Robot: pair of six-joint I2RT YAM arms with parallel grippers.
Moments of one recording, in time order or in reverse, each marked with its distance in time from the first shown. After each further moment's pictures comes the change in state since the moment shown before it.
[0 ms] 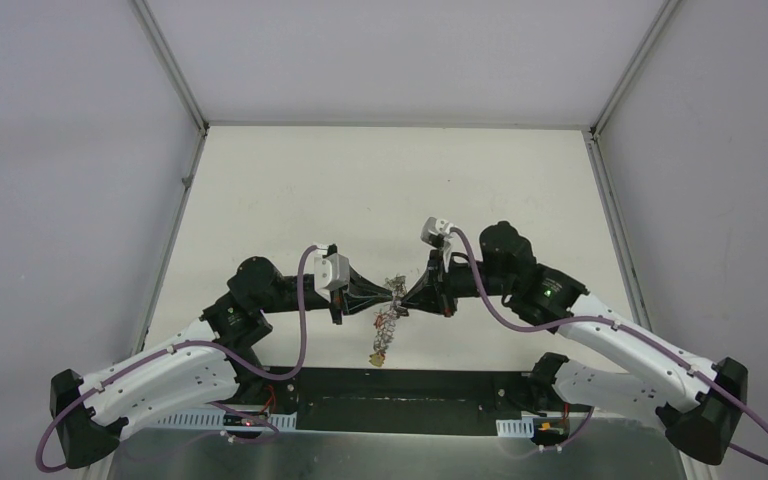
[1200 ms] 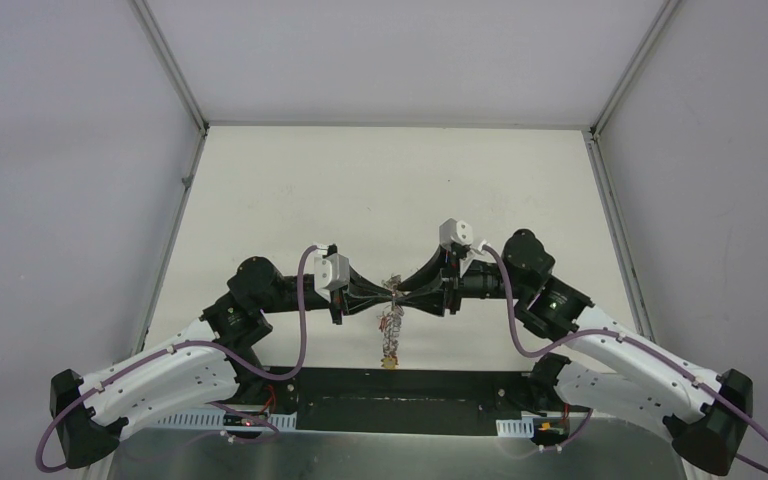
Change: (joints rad) left arm 0.000 0.000 0.000 0.000 0.001 -0.001; right arm 0.000 -0.086 -0.110 0.341 -0.059 -0.048
